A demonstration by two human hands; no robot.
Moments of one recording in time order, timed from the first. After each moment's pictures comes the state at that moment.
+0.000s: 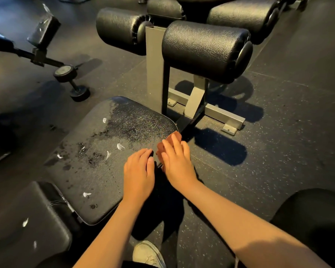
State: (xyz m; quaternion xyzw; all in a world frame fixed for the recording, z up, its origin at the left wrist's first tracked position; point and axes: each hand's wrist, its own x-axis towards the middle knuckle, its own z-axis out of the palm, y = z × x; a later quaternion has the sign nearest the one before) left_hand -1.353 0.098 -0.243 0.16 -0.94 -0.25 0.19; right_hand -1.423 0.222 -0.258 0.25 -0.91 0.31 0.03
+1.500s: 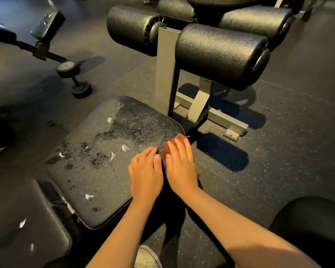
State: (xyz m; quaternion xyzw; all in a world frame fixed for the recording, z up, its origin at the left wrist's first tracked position) left_hand -1.368 0.105 -0.240 0.25 -0.92 -0.24 0.18; right_hand -1.429 0.208 -0.260 0.25 -0.92 0.31 0.06
